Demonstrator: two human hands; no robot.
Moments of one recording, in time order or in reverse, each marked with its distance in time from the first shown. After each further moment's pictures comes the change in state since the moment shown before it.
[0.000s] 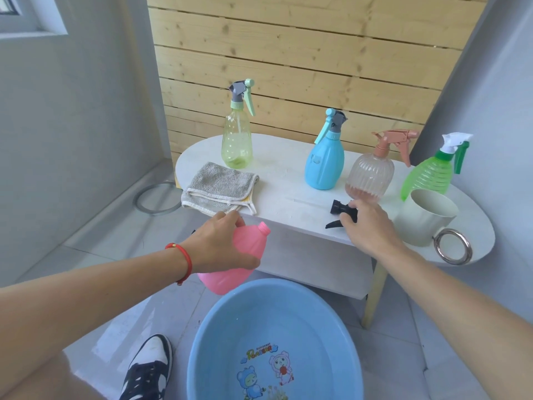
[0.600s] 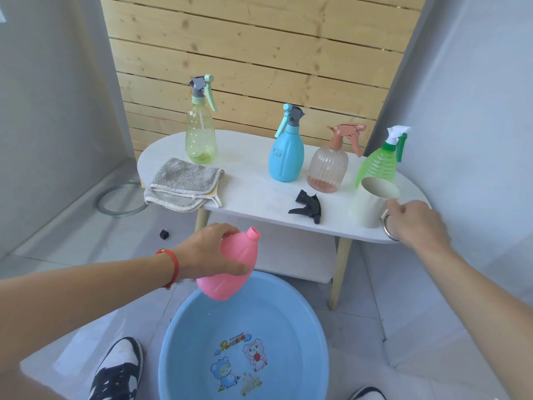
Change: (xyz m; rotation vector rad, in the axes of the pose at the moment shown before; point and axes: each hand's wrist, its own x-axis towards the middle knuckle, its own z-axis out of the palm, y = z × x) left_hand -0.003 0.020 0.036 -0.133 -0.136 0.113; right_hand -0.049 0.089 -0.082 0.007 0.260 0.425
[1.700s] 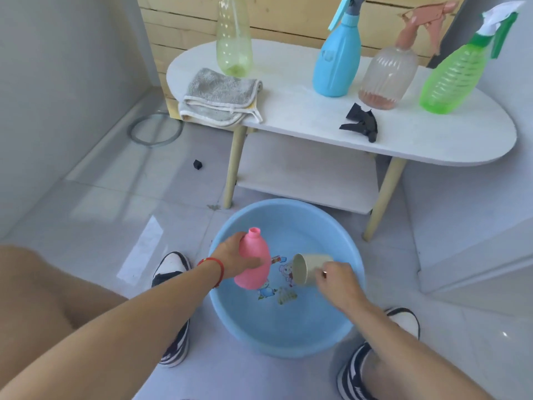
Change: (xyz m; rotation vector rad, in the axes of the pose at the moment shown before) left_hand -0.046 -0.128 0.141 -0.209 -0.117 -0.376; right_hand -0.208 0.059 0.225 -0.052 -0.654 -0.308
